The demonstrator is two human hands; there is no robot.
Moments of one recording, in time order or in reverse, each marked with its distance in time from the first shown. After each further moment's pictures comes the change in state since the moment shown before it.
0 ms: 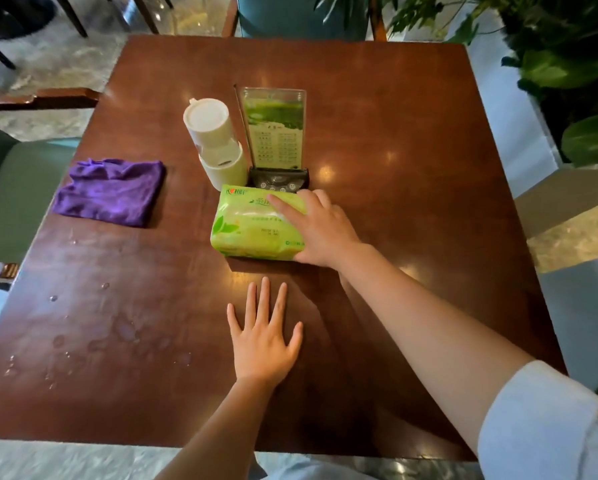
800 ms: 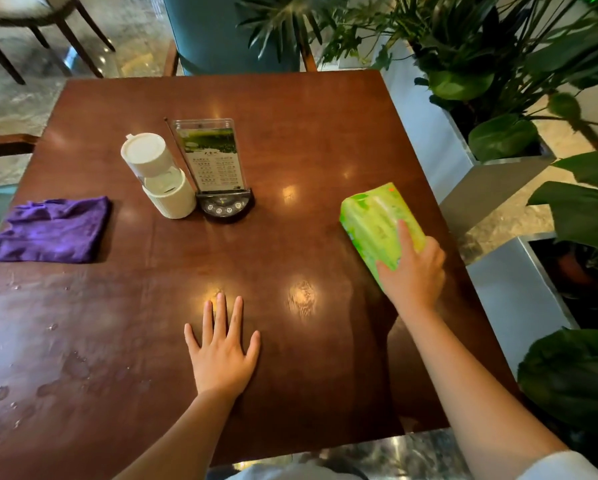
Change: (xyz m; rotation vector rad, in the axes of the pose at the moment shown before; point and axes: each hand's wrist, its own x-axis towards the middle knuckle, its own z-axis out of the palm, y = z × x) left_hand -0.001 -0.001 0.001 0.024 -0.025 0.002; right_hand -0.168 0.104 0.017 0.112 0.427 0.937
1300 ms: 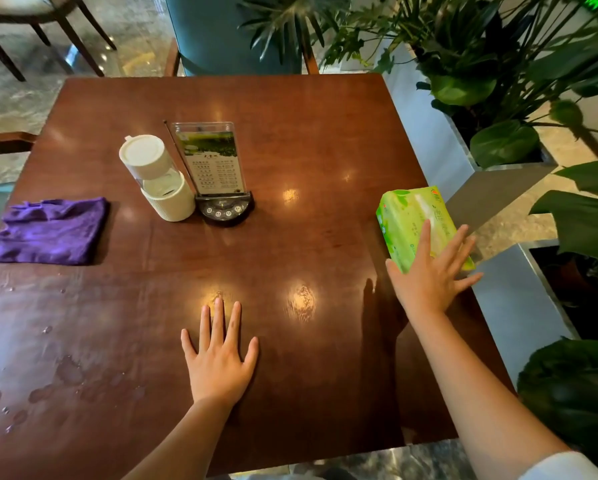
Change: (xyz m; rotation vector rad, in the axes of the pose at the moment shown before) left_hand 0.000 0.000 0.000 0.001 -0.001 -0.002; right_hand 0.014 0.007 0.000 -0.067 0.035 0.101
